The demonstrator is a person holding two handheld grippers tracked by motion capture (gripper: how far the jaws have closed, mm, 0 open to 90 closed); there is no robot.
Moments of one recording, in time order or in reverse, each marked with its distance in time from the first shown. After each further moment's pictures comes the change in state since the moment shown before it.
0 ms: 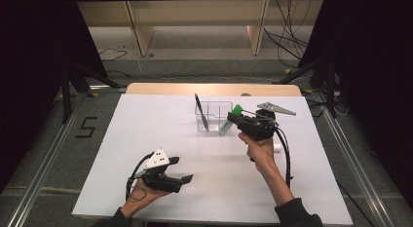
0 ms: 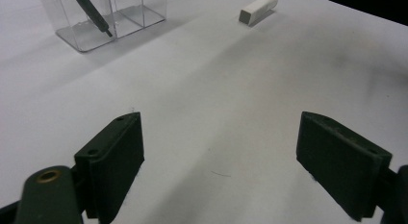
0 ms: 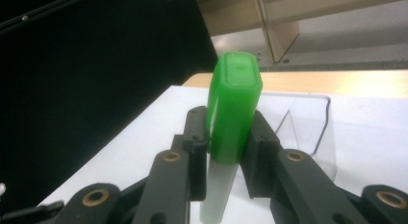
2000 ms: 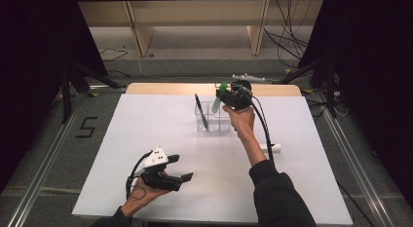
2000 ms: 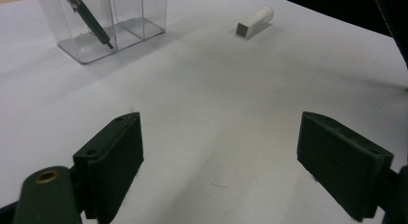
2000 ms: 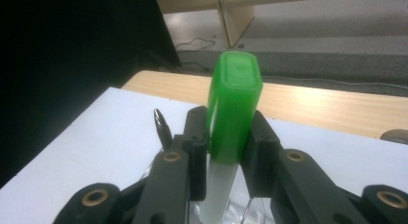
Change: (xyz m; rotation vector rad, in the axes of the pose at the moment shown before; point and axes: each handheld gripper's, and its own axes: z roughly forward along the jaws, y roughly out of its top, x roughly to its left) left arm 0.000 0.003 -0.002 -0.037 -0.012 -0.007; right arm -0.011 0.051 0.096 0.109 -0.208 -0.060
